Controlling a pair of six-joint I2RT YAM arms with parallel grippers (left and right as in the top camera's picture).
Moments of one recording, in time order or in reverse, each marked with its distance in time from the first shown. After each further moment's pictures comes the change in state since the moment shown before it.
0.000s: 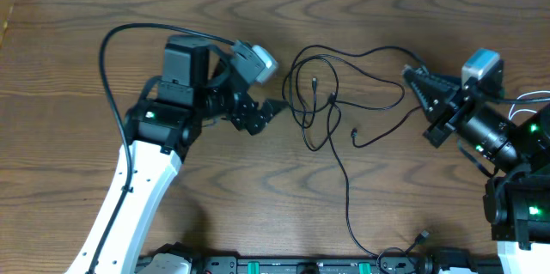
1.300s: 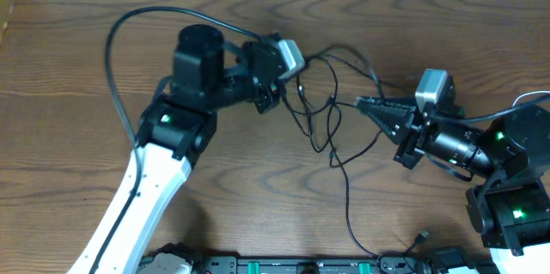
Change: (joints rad) left arm -0.081 -0.011 -0.002 0.407 0.110 0.003; right arm 0.219 -0.001 0.000 -0.002 -0.048 -0.001
